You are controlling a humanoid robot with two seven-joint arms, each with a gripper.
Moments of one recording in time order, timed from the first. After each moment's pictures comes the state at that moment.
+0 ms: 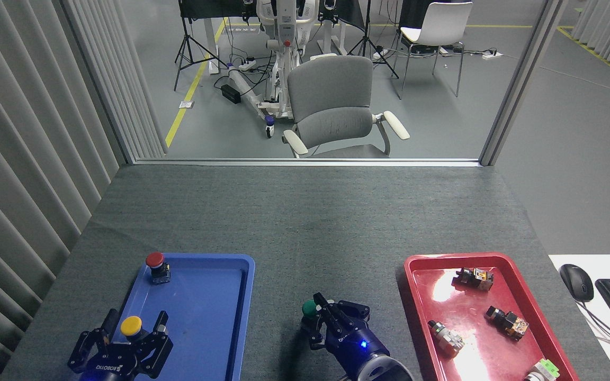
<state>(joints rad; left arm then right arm) 0.17 0.18 0.08 -1.63 -1.25 -0.18 0.09 -0.18 0.01 0.49 -1.29 1.41 -0.04 0.07</state>
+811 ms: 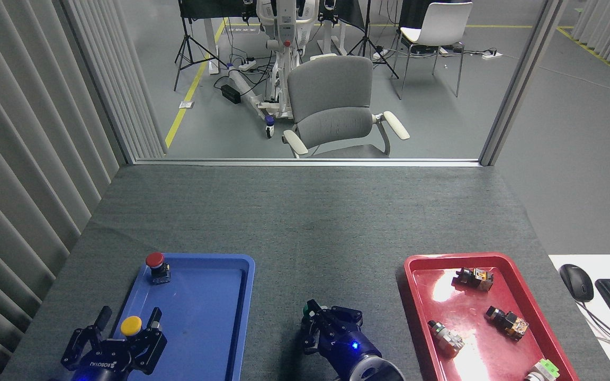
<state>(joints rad) 0.16 0.19 0.10 -1.63 -1.25 -0.18 0.08 -0.19 0.03 0.50 -1.25 1.40 -0.03 0.13</state>
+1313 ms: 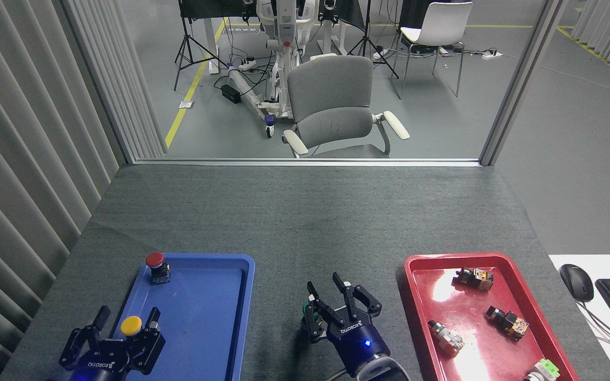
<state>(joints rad) 0.16 0.20 0.10 -1.62 -1.25 -0.18 0.09 -0.18 0.02 0.49 -1.27 1.37 0.03 -0.17</state>
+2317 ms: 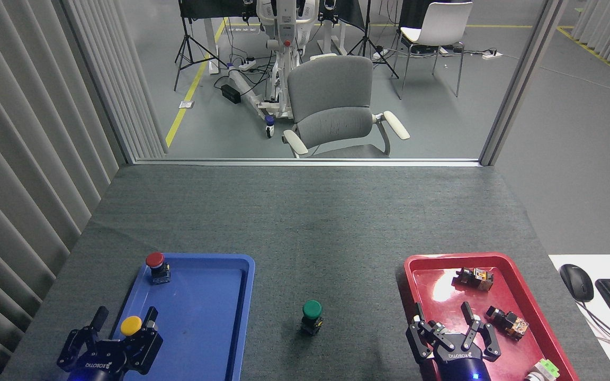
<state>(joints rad) 0.16 0.20 0.10 -1.63 -1.20 -0.18 0.10 0.04 -0.10 0.12 -1.35 1.32 0.03 -0.28</state>
